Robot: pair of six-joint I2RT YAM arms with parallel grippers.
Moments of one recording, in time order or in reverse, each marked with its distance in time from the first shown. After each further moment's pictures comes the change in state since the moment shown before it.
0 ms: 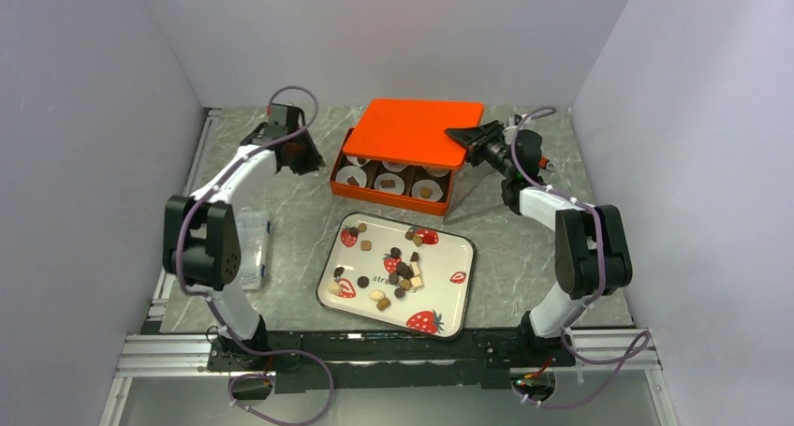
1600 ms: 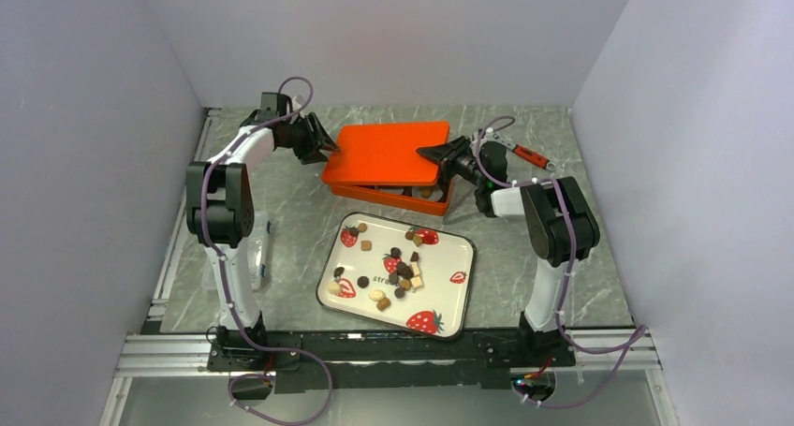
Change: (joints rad) left arm 0.148 0.339 0.294 0.030 0.507 0.079; right arm 0.128 0.307 0.045 0.197 -0.019 0.028
